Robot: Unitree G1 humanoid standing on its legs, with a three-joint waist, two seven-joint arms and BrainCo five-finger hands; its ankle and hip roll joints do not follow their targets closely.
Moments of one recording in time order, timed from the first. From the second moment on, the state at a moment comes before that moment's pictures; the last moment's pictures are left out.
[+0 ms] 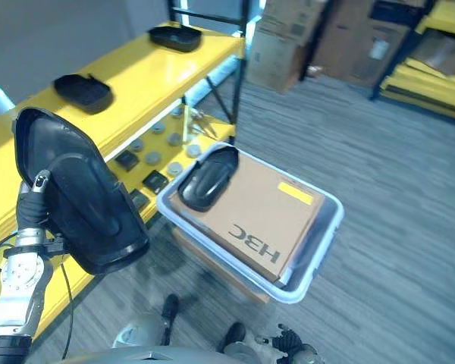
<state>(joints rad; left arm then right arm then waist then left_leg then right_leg) 0.09 0.37 0.11 -0.11 -0.18 -0.25 0.18 0.04 -0.33 0.20 1.17 0.03 -0.11 -0.03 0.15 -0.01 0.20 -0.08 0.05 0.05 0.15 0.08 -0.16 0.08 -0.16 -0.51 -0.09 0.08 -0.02</state>
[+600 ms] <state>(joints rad) -0.09 0.53 -0.02 -0.10 -0.10 -0.25 0.17 -0.01 -0.23 0.10 1.24 0.14 -0.07 -0.05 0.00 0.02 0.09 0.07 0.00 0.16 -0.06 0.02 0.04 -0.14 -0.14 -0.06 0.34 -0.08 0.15</state>
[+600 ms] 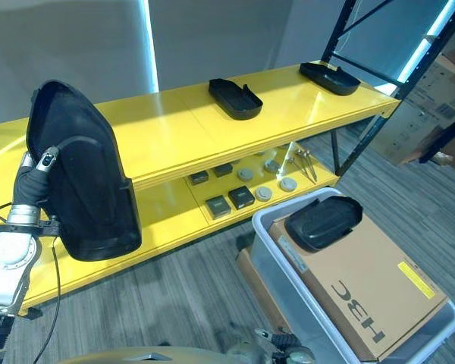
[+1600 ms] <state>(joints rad) 0.01 0.51 0.00 -0.09 -0.07 -0.25 0.22 0.07 -0.28 0.11 1.25 0.08 -0.08 -0.05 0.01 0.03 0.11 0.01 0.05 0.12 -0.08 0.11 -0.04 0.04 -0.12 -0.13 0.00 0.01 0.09</state>
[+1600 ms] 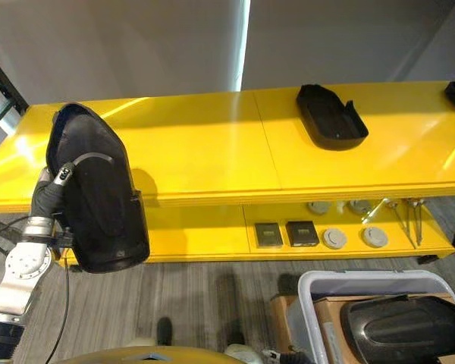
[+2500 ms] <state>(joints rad) -1.09 0.80 -0.48 0.96 -0.61 -0.19 0.14 -0.06 -0.31 0.28 1.28 0.07 -0.05 -0.04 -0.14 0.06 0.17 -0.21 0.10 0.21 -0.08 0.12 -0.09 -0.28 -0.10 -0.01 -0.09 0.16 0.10</state>
